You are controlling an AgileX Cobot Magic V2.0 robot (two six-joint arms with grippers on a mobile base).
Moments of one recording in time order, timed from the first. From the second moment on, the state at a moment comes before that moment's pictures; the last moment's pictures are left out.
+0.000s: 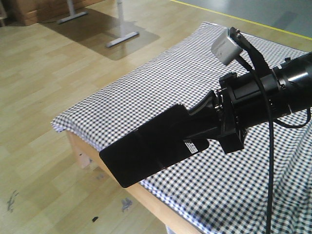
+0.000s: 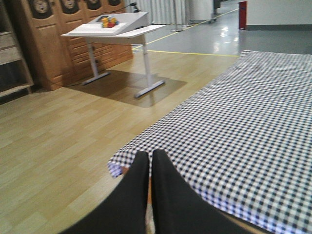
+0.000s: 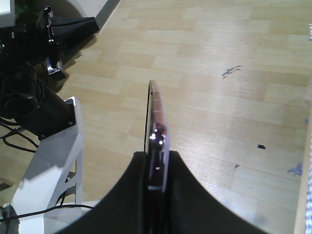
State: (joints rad) left arm 0.01 -0.01 0.03 -0.03 0.18 0.15; right arm 0.26 1.37 -1.21 0.96 1.23 -1.02
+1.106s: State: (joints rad) left arm 0.01 -0.01 0.03 -0.03 0.18 0.15; right arm 0.26 1.37 -1.21 0.96 1.23 -1.02
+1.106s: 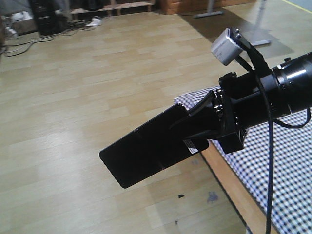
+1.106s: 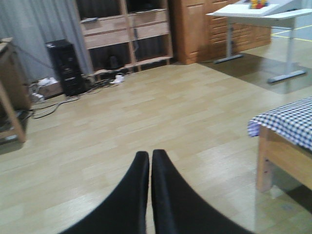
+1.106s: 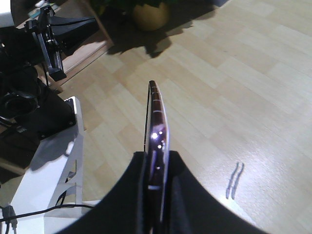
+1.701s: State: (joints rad) left arm 0.01 -0.01 0.03 -0.03 0.18 0.15; right arm 0.26 1.37 -1.21 0.96 1.23 -1.02
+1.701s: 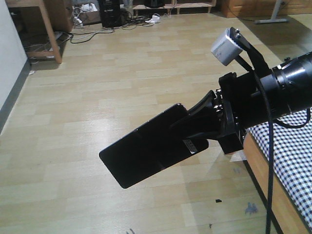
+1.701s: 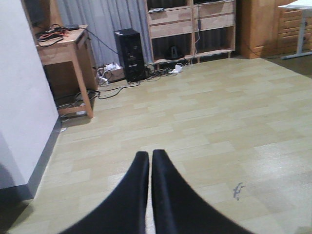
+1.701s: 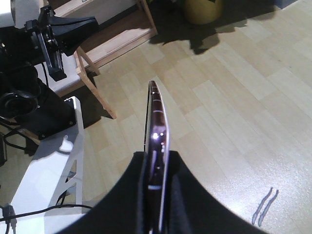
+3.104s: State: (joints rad) left arm 0.01 -0.01 0.03 -0.03 0.18 0.15; right arm 0.26 1.37 -1.21 0.96 1.23 -1.02
